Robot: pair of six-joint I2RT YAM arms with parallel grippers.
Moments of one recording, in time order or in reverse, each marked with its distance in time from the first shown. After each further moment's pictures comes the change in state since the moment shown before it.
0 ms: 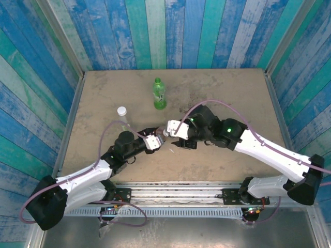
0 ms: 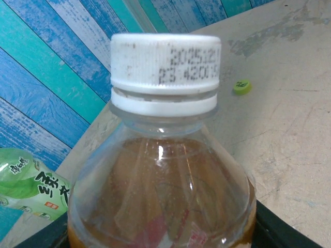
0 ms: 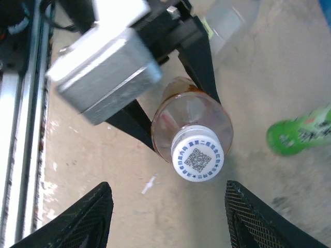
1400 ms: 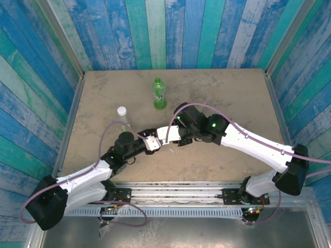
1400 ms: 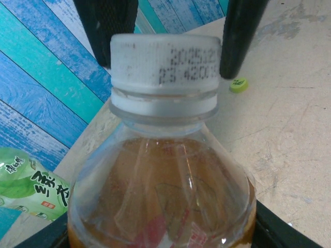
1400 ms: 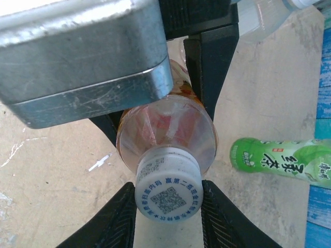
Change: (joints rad) left arm 0.001 0.000 -0.012 0.007 0.007 0.003; right arm 0.028 0.166 0.100 -0.029 0.117 -0.322
